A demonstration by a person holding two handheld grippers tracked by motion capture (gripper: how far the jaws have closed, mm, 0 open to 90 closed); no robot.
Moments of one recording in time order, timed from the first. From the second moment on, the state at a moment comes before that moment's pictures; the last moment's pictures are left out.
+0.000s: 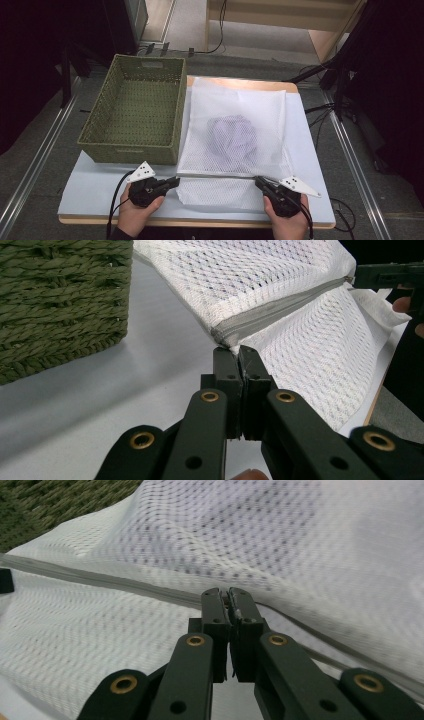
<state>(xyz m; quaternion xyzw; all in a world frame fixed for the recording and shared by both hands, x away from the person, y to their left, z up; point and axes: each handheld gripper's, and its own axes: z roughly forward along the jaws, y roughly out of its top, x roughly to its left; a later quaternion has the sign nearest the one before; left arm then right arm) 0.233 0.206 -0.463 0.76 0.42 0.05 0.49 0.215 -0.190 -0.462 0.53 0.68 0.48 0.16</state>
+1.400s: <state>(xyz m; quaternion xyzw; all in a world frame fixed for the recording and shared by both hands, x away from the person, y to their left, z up) 0.232 0.201 -0.463 0.77 0.42 0.05 0.48 0.210 -0.276 -0.463 0.58 0.65 0.45 0.20</state>
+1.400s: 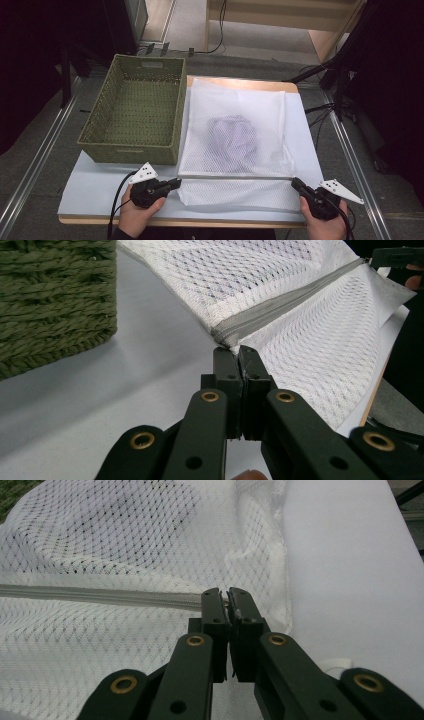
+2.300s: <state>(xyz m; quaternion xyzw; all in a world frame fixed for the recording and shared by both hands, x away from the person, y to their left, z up) 0.234 0.202 -0.465 0.78 0.41 0.04 0.47 0.210 -0.292 -0.465 0.59 0.65 0.43 0.22</state>
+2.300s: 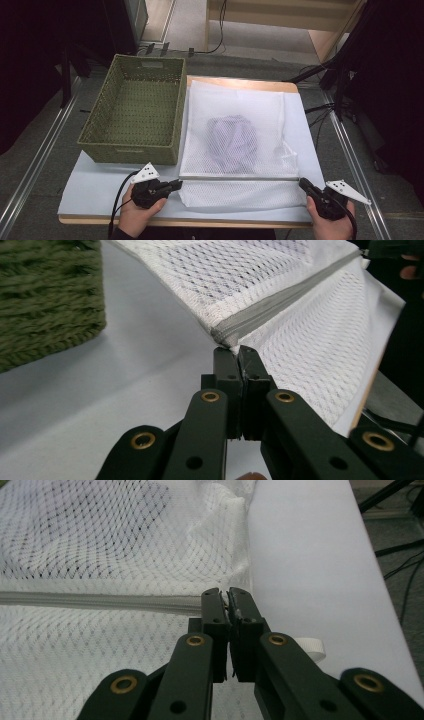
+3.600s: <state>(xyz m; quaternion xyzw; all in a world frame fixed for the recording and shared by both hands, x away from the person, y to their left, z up) 0.221 0.308 -0.448 0.73 0.44 0.15 0.50 0.237 -0.308 -0.473 0.53 0.66 0.48 0.22</state>
